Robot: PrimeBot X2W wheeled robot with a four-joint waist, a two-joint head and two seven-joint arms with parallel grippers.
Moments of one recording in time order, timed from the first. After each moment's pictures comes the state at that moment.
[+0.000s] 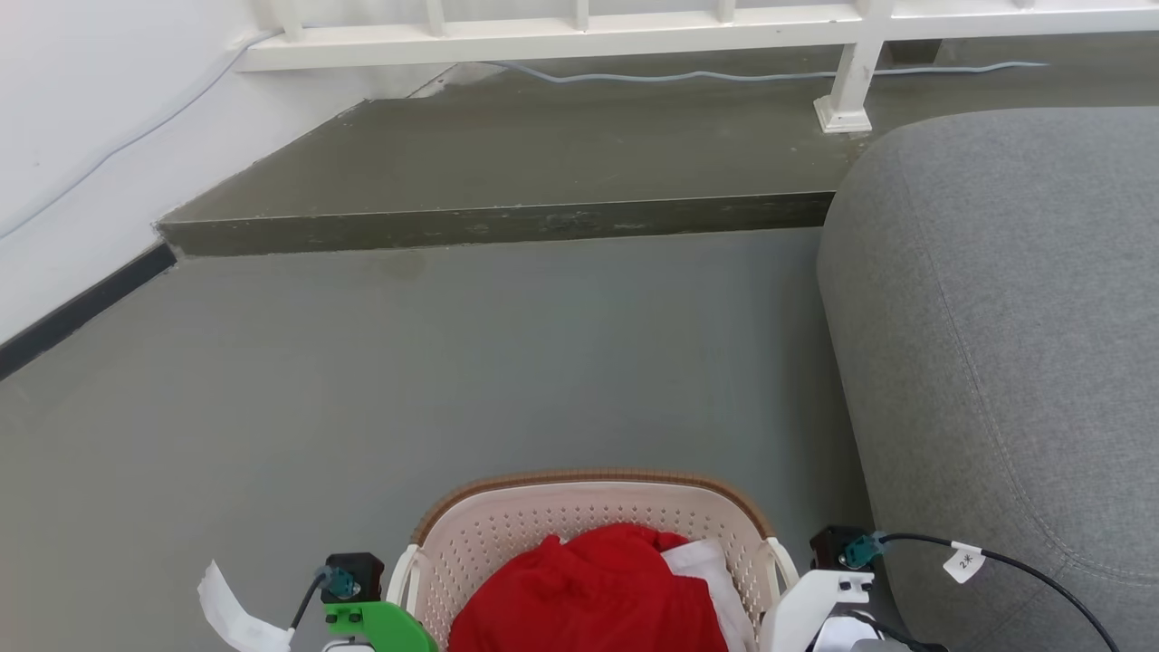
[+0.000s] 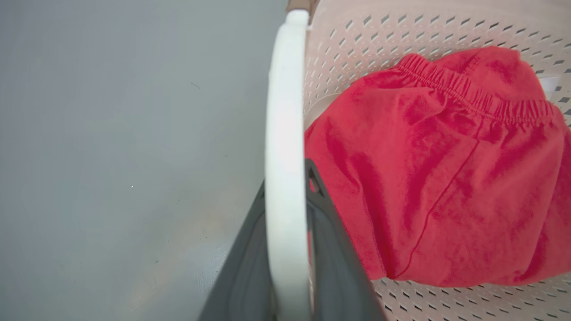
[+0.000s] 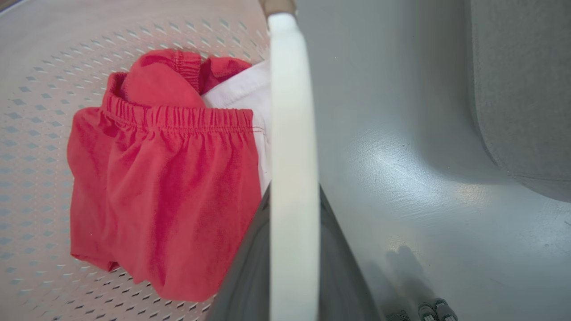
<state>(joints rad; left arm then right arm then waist) -0.35 0.00 -0.70 1.13 -0.73 -0.04 -0.02 -0.31 -0.04 0.96 1.03 1.01 -0.13 0.01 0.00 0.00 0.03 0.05</state>
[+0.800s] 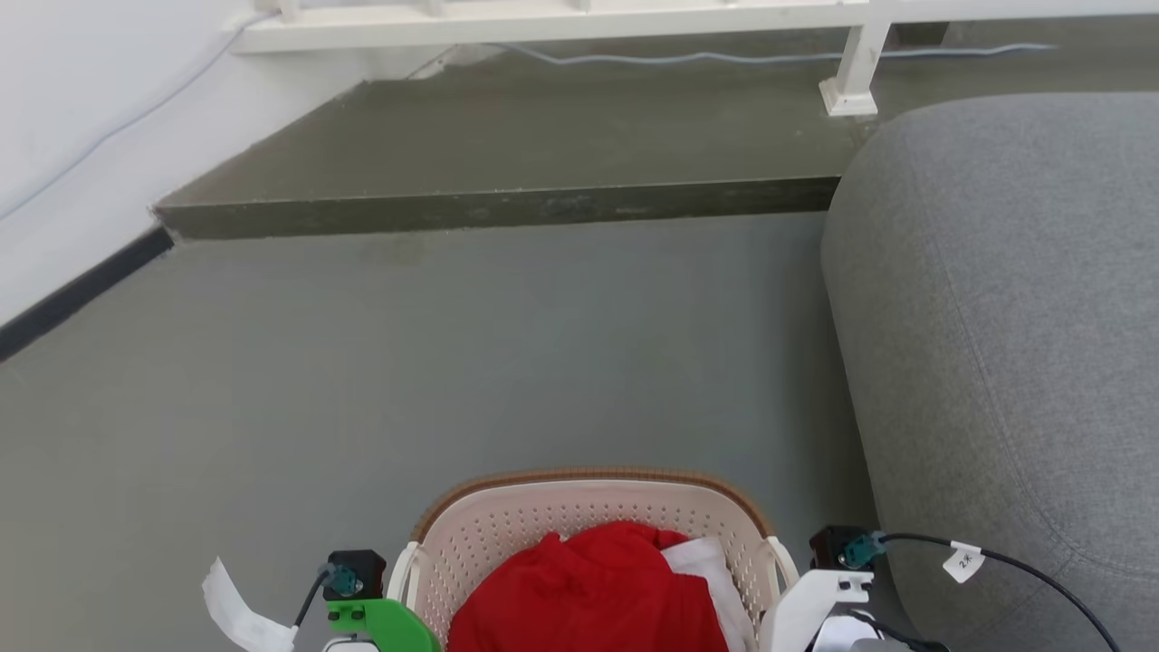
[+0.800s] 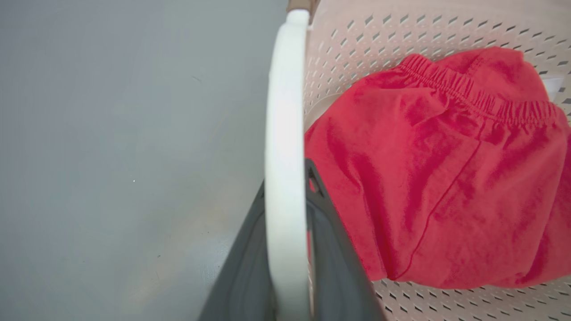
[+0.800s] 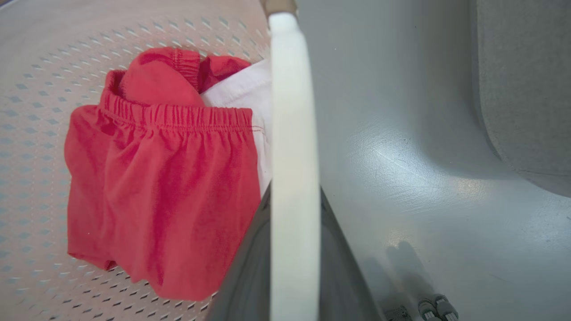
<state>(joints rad) -0.35 0.01 -0.73 1.11 -0.75 -0.01 -0.01 -0.32 -0.04 1.00 1.04 1.05 -0.13 0.00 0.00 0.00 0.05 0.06</state>
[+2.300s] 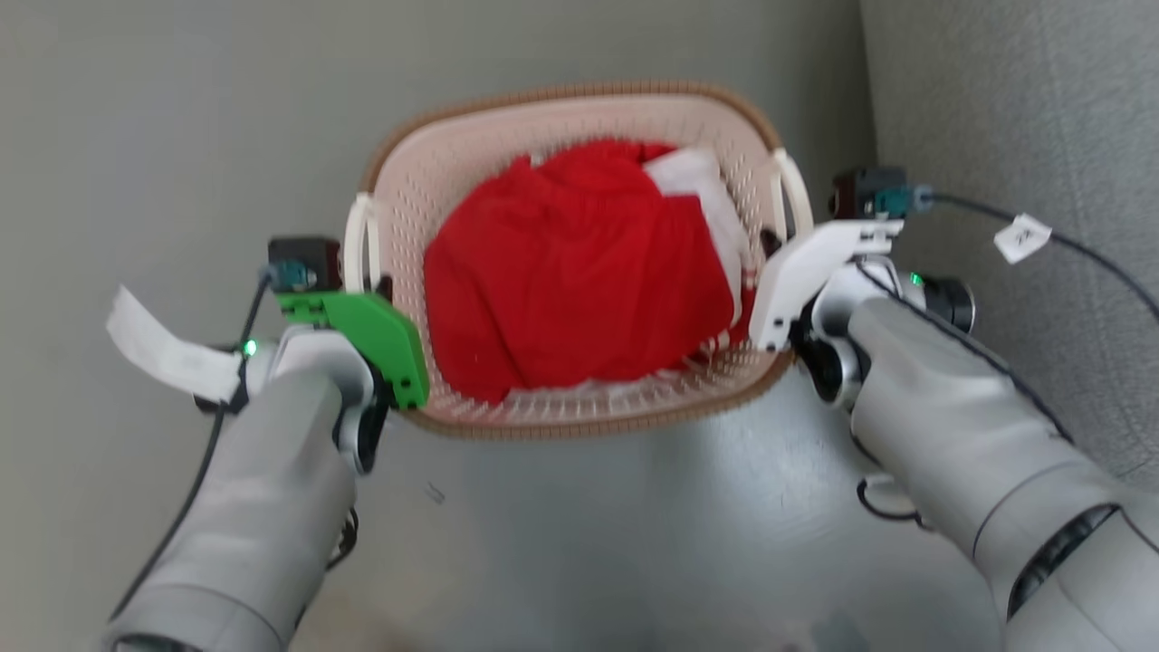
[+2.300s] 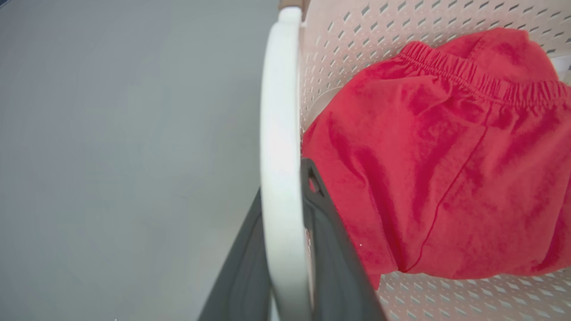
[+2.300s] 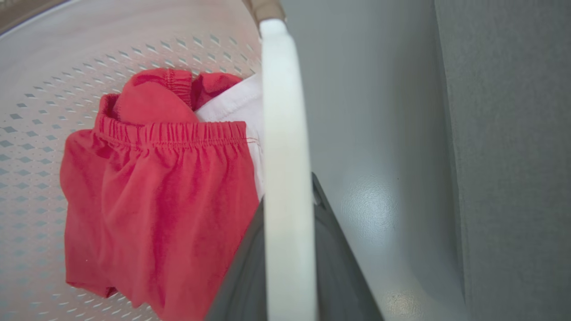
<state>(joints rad) -0.80 0.02 -0.68 1.06 -0.76 0.06 -0.07 -0.88 -0.05 0.96 1.13 1.02 -0.13 -0.09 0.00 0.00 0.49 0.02</state>
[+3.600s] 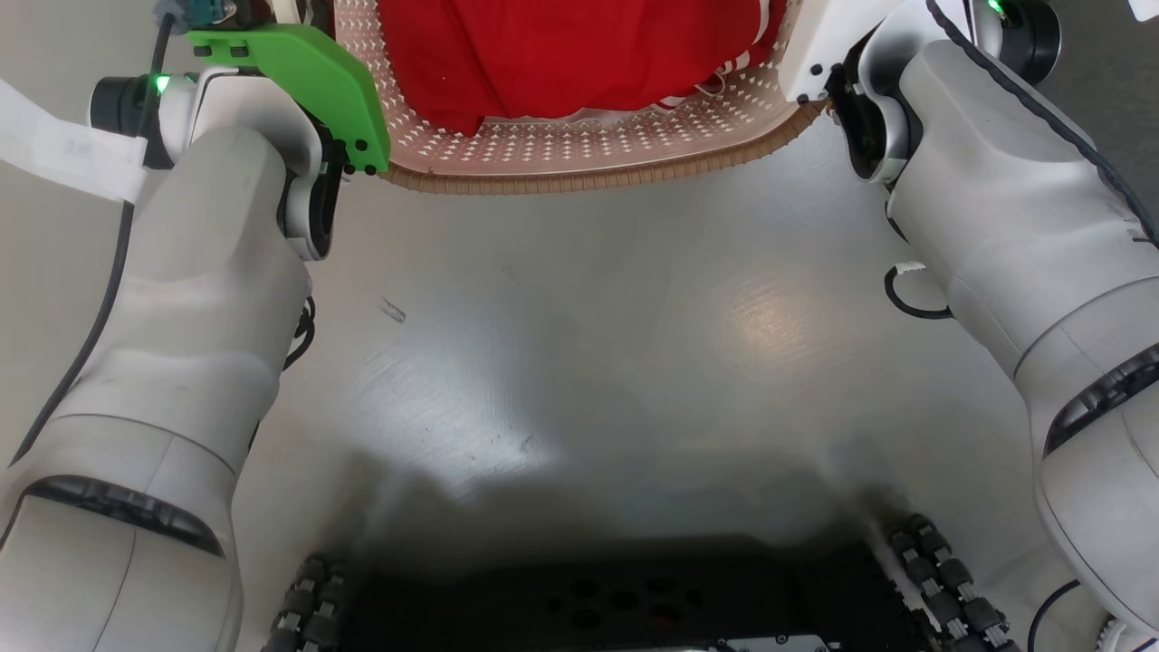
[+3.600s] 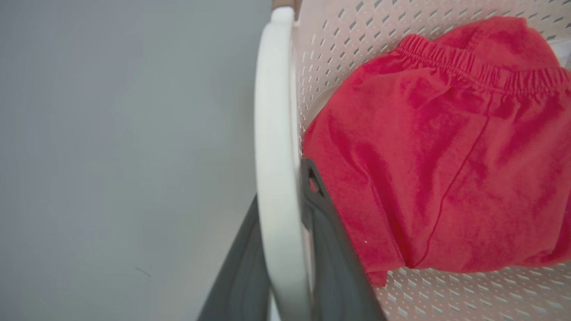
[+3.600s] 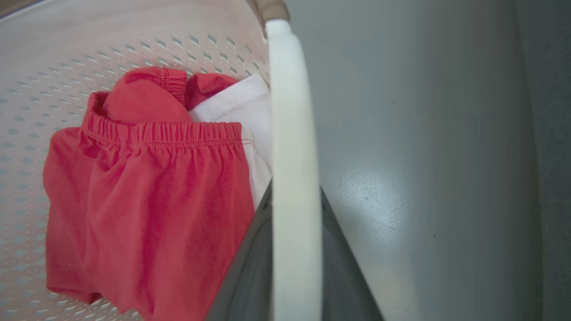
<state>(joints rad) -1.16 0.03 -0.68 1.07 -0.70 0.07 -0.13 -1.27 -0.06 0.94 1.20 0.96 -0.13 -0.18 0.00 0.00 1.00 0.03</state>
